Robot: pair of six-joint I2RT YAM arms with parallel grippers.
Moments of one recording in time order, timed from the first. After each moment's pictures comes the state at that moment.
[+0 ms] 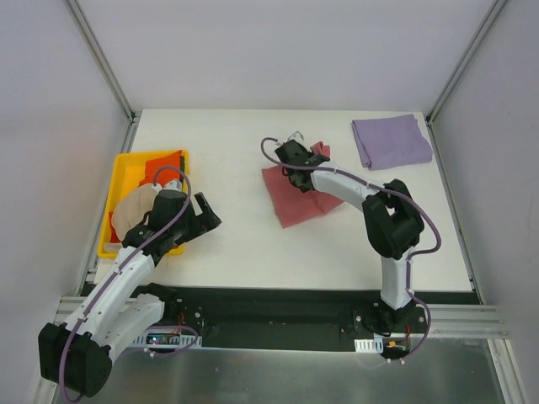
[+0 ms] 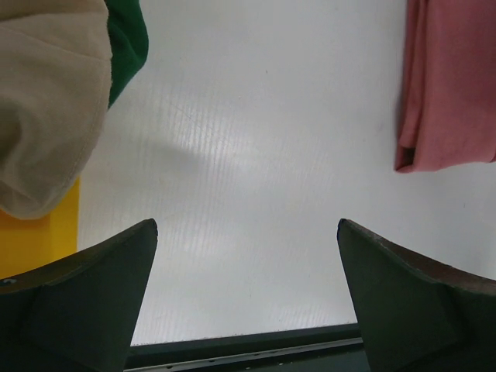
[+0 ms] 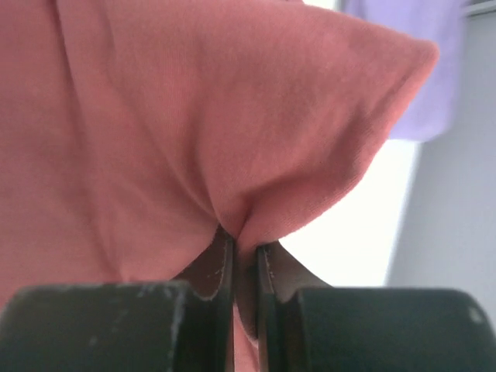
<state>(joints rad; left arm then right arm) -0.31 0.82 0.58 -0.56 0.03 -0.74 0.70 1.99 1.52 -0.64 0.74 0.01</state>
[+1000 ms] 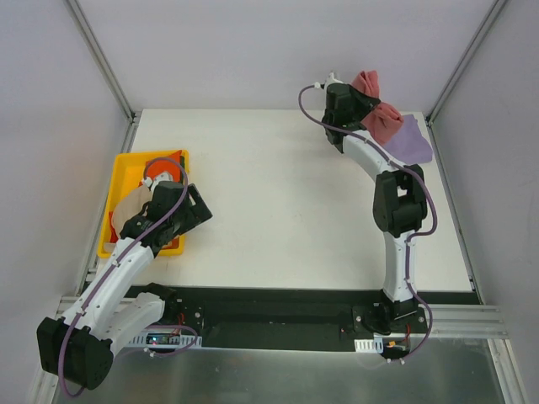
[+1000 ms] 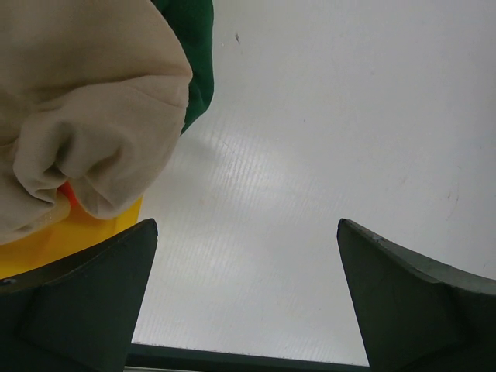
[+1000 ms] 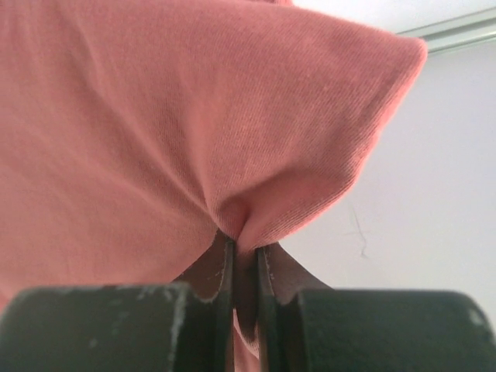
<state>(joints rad) -0.31 0.88 0.70 -0.67 -0.16 -0.76 0.36 2.15 1.81 0.11 0.99 -1.03</state>
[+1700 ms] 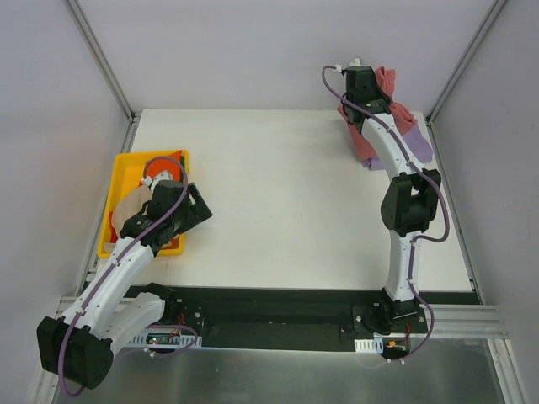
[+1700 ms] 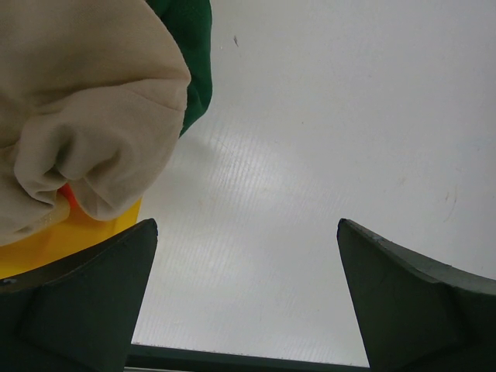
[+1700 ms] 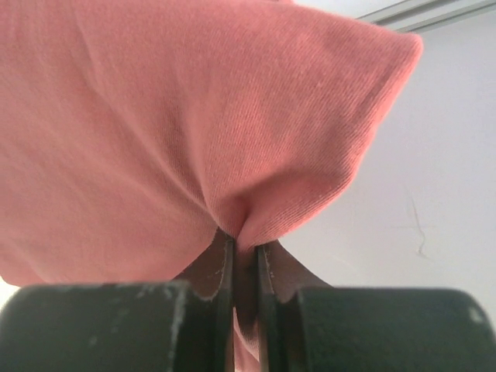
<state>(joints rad) -0.31 0.88 0.71 -0.67 -0.17 -0.76 0.27 2.13 2.06 -0.41 0.83 -0.67</state>
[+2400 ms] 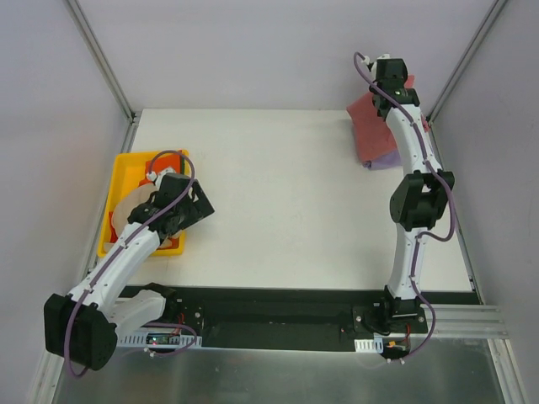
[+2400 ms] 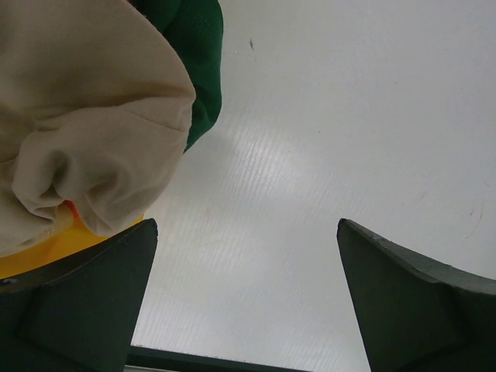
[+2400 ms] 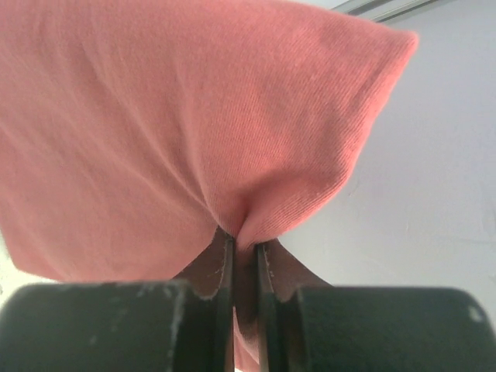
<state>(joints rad) -0.31 1.00 0.76 -0.68 -0.19 -0.76 0.13 2.16 2.22 -0.72 0.57 -0.49</state>
